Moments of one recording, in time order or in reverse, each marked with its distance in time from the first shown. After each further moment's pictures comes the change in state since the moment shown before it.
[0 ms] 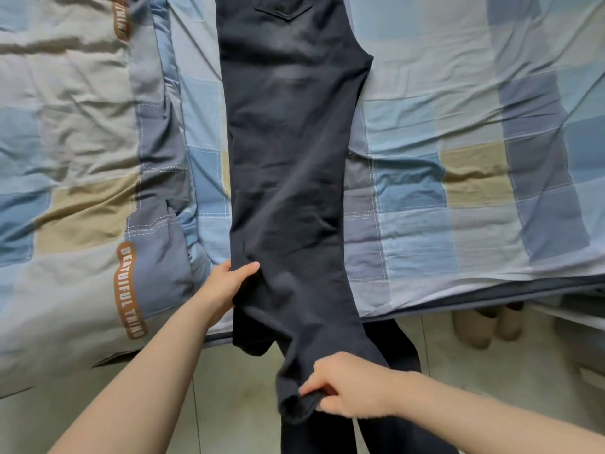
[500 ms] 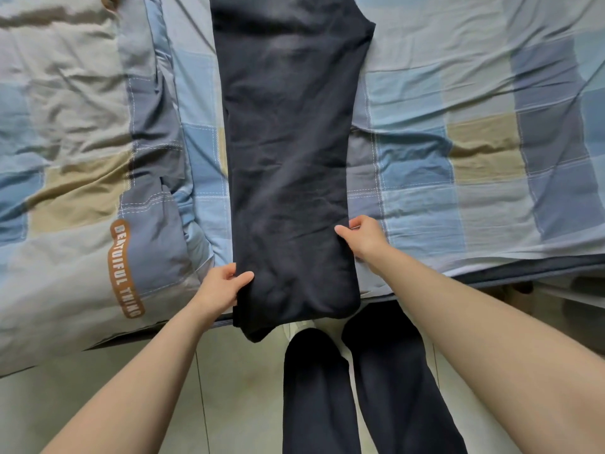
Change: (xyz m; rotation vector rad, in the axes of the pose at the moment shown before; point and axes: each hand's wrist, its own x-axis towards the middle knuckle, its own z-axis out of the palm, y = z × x) left_hand -0.009 -0.043 -0.008 0.247 0.049 0.090; right_hand 0.081 0.097 -0.094 0.674 0.904 0.664
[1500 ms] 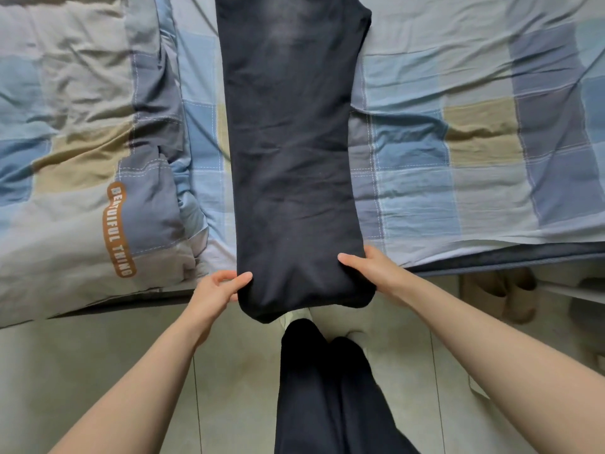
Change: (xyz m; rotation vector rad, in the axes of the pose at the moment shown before) left_hand -0.039 -0.053 0.029 -0.097 0.127 0.001; right_hand -0.060 0.082 -0.025 0.182 -0.451 -0.021
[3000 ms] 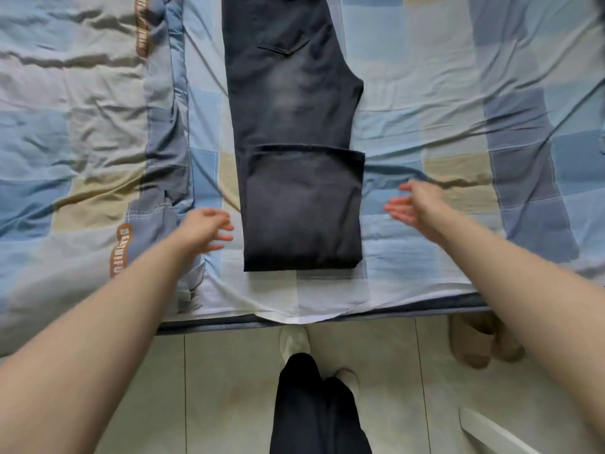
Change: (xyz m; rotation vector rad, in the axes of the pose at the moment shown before) left_hand 0.023 0.180 -0.013 0.033 0.074 0.083; right_hand 0.005 -0.153 -0.125 0.331 0.420 -0.058
